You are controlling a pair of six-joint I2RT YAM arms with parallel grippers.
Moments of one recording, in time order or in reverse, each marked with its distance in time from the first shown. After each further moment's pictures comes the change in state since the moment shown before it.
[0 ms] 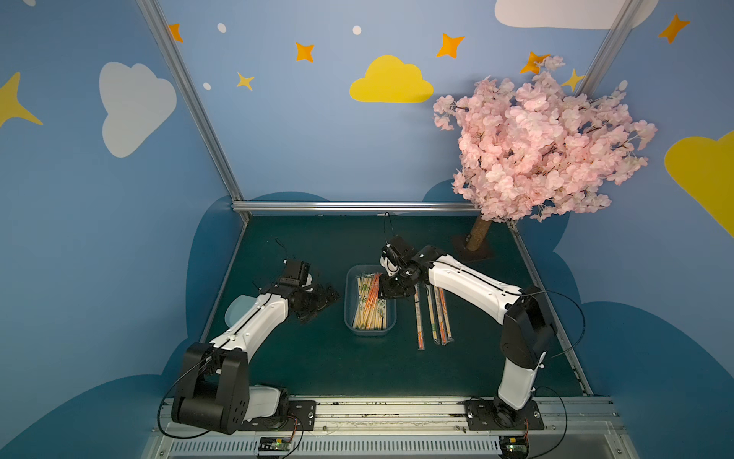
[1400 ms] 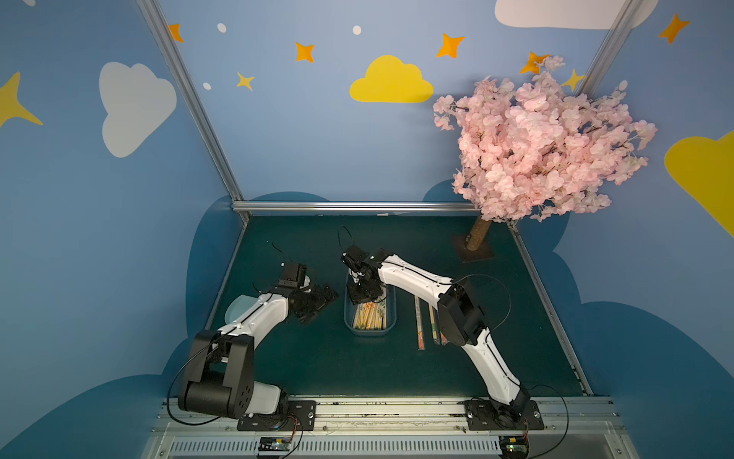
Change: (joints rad) left arm 0.048 0.070 -0.039 0.122 0.037 -0.031; right arm 0.108 0.501 0.512 -0.152 0.059 -0.024
